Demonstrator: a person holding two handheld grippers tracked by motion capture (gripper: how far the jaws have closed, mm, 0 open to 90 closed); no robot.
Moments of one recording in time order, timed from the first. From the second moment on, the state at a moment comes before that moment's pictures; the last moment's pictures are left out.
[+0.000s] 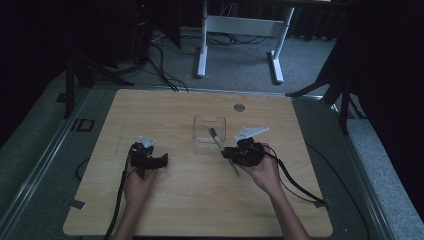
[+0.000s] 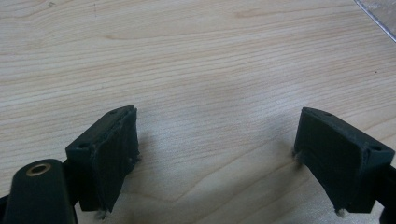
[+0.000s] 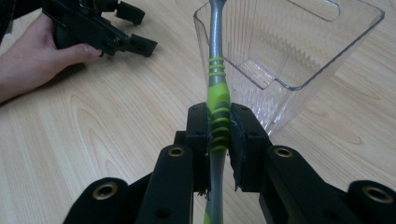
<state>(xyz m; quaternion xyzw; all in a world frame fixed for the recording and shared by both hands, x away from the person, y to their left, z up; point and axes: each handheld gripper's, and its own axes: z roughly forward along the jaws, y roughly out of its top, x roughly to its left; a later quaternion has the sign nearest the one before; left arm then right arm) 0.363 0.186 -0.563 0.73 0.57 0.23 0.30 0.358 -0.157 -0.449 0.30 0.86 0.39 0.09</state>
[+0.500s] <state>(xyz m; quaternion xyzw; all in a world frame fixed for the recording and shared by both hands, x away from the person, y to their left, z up) 0.363 0.186 -0.563 0.73 0.57 0.23 0.30 0.360 -0.157 -0.447 0.31 0.84 0.43 0.08</state>
